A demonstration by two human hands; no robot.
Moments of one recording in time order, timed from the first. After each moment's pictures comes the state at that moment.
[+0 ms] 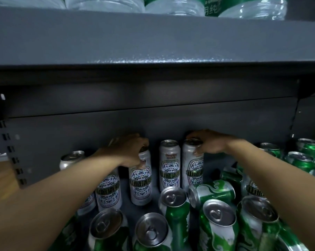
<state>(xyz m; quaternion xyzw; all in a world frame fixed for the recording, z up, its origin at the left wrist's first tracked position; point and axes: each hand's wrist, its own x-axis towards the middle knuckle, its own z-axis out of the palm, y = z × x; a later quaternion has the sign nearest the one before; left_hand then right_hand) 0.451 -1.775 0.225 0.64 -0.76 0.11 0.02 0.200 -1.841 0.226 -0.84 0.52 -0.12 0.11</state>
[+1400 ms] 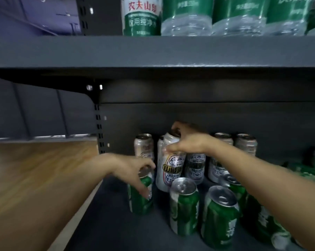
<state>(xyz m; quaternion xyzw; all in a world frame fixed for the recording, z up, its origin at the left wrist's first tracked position) 0.582 -1.634 0.209 0.66 -0.73 -0.18 -0.05 0.394 -1.709 0.244 -0.88 0.42 -0.18 0.12</state>
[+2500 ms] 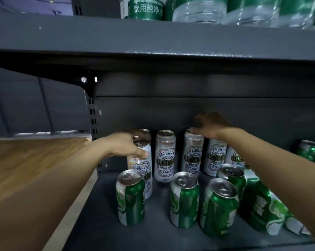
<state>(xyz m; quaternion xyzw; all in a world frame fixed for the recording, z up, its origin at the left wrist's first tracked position) 0.597 -1.647 0.226 0.71 -0.68 -0.12 0.13 0.352 -1.761 0.246 -0.82 0.56 -0.13 -0.05</state>
